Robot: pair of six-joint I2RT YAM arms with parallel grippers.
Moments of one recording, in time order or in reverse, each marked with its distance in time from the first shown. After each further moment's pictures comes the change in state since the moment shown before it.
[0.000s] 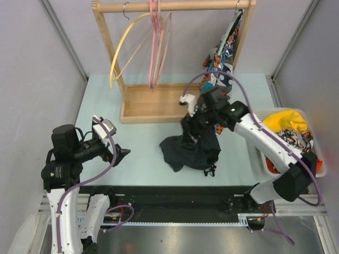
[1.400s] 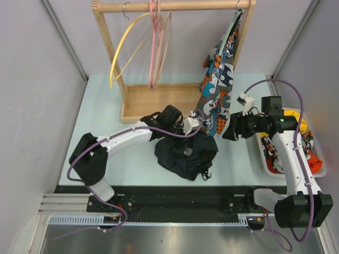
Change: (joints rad) left arm -0.883 0.999 0.071 0.595 -0.415 -0.248; right arm -0.599 -0.285 -0.276 -0.116 -0.103 -0.071
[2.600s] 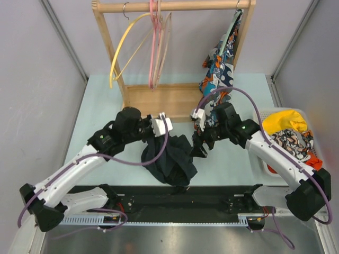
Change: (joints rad) left arm 0.026 -0.644 -0.166 -0.061 -0.270 0.418; right arm 0.552 0.091 -0.069 0.304 -0.046 -0.061
